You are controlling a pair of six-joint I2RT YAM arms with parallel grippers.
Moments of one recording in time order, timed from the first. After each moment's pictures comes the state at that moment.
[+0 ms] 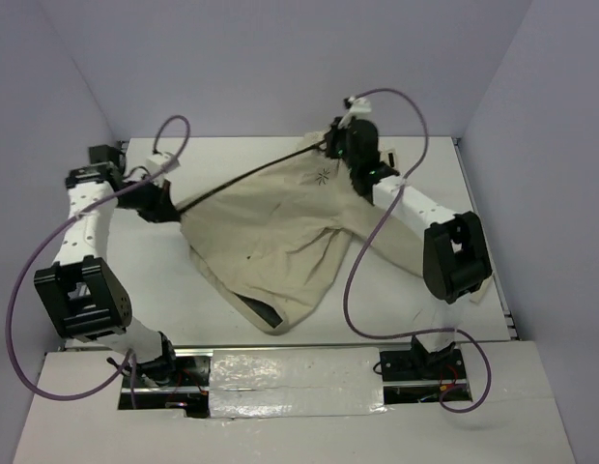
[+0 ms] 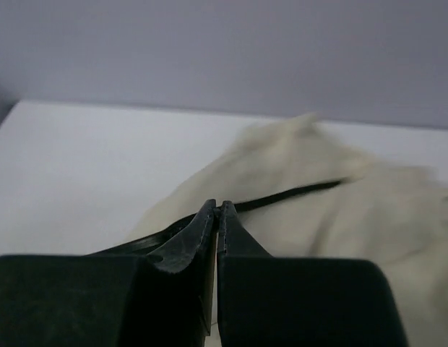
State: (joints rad) left arm 0.24 1.54 1.36 -1.05 0.74 0.68; right arm 0.44 1.80 1.37 0.27 0.09 0.27
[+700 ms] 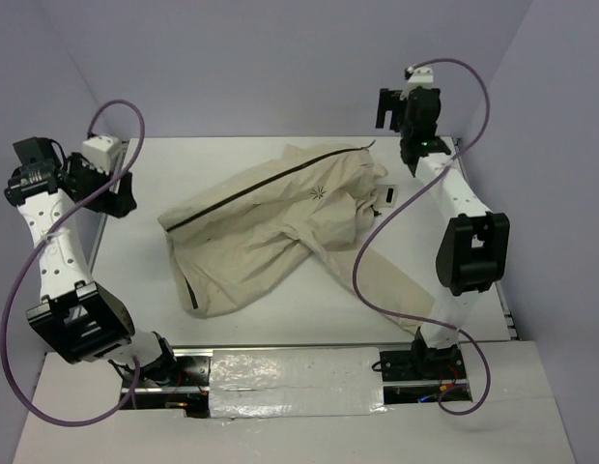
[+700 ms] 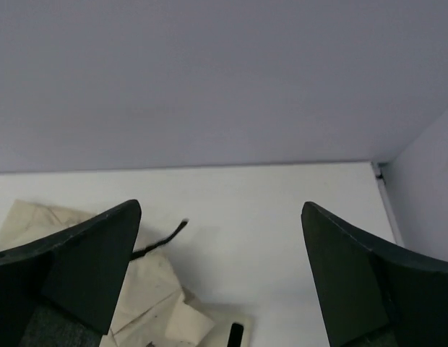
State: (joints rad) left arm 0.52 1.44 1.53 -1.04 0.58 0.76; right arm 0.11 1.82 1.59 0.09 0.17 -0.02
